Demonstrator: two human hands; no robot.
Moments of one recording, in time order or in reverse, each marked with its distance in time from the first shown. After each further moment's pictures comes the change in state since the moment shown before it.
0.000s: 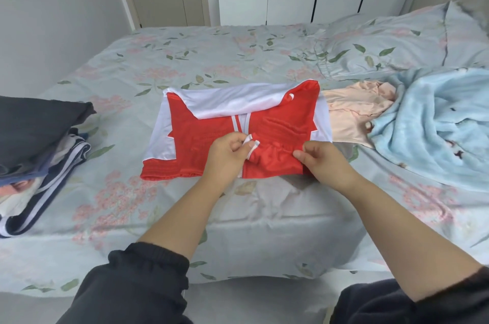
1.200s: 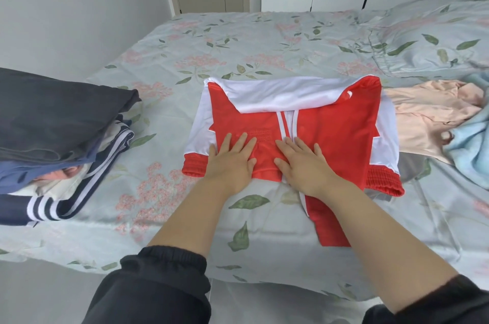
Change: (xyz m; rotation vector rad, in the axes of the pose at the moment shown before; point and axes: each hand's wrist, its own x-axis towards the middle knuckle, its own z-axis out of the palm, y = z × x) left_hand 0.018 -0.056 -0.075 1.226 -0.345 -0.111; right_hand 0.057 -0.035 0.114 -0.614 -0.350 -0.081
